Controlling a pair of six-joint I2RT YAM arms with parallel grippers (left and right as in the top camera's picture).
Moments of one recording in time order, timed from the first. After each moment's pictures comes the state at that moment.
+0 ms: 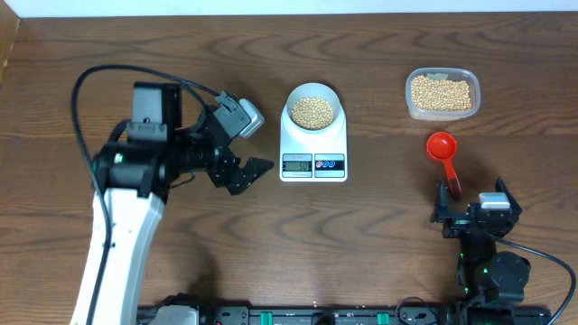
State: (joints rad) left arm -0.09 1.25 1.24 -0.96 0.68 0.61; right arm -0.06 0.01 0.01 -0.07 -0.02 -0.08
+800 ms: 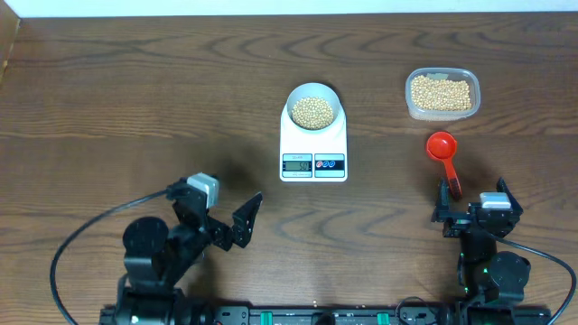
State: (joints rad) left arm -0.07 0.39 0.43 -0.39 0.52 -0.10; right arm -0.06 0.01 0.01 -0.07 -0.01 -0.08
